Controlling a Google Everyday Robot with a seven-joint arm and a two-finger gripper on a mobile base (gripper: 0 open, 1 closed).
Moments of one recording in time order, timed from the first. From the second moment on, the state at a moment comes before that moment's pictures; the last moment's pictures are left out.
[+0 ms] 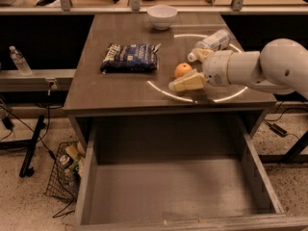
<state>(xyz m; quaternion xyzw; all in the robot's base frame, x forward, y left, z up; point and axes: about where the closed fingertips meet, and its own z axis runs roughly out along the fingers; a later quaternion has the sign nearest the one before) 0.651 -0.102 0.861 -0.45 0.69 0.20 0.53</state>
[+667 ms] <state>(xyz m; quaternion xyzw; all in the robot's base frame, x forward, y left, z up) 0.638 -0.113 0.889 -0.45 0.67 0.21 0.56</state>
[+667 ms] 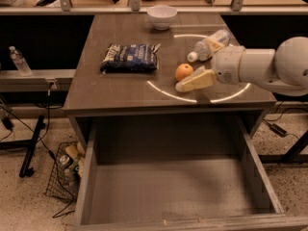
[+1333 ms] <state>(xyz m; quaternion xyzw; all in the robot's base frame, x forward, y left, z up) 0.554 -0.172 1.035 -0.44 0.55 0.17 0.69</state>
